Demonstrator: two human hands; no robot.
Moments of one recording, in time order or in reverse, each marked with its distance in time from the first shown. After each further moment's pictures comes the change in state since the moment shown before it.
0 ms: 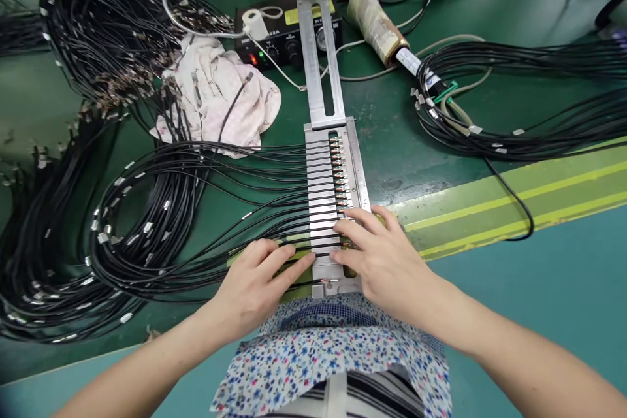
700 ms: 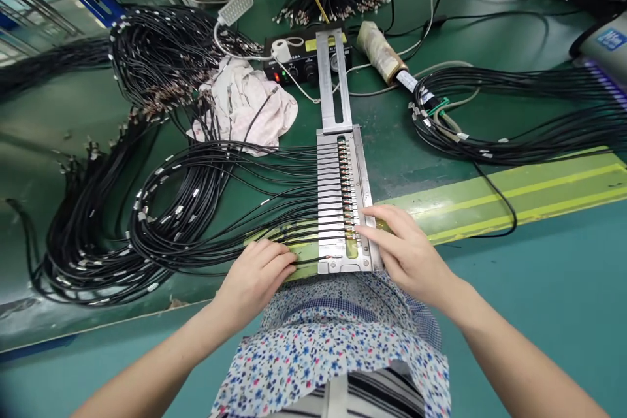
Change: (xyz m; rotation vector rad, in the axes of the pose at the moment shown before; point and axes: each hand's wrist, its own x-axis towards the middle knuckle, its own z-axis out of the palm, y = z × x) left_hand -0.032 0.019 0.000 -0.097 0.042 -0.234; right_hand -0.036 0.009 -0.003 0.121 0.274 -0.034
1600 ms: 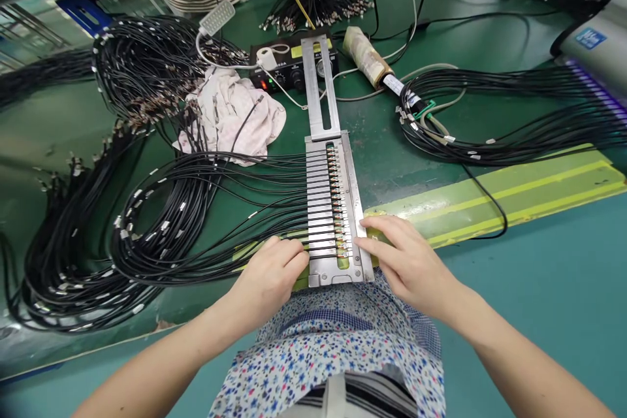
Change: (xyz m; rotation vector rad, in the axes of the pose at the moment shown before) left_hand 0.050 0.015 0.000 0.038 -0.064 0.136; right_hand -0.005 0.005 -0.011 -0.079 -0.041 0.012
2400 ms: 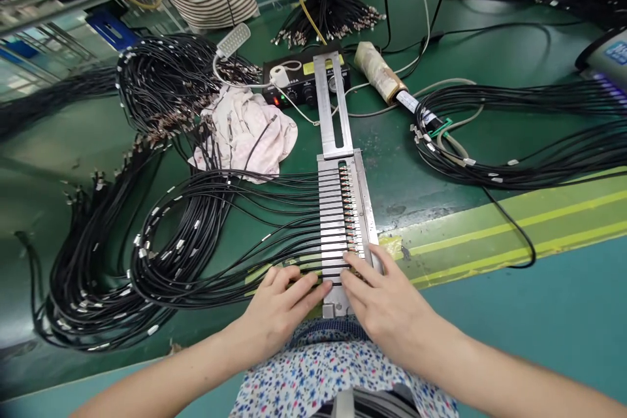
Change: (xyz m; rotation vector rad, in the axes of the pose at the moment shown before) left_hand -0.025 -0.011 0.006 0.084 -0.044 0.091; right_hand 0.025 -0.028 0.032 -0.236 -0.152 -0.220
